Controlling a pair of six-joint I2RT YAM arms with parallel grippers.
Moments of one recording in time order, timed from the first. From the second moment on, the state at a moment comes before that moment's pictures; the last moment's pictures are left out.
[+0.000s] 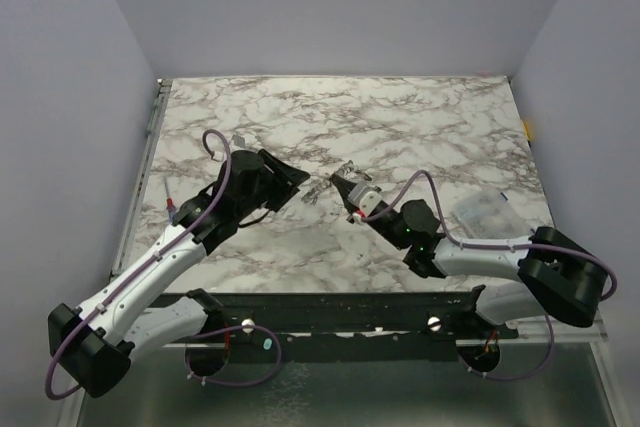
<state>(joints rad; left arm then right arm) -0.64 0.98 0.87 -0.41 -0.07 -1.35 0.97 1.38 0.48 1.12 0.07 -0.56</state>
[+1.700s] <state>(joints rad) -0.64 0.84 0.81 -0.01 0.91 0.33 0.97 0.71 0.52 0.37 -0.33 -0.16</state>
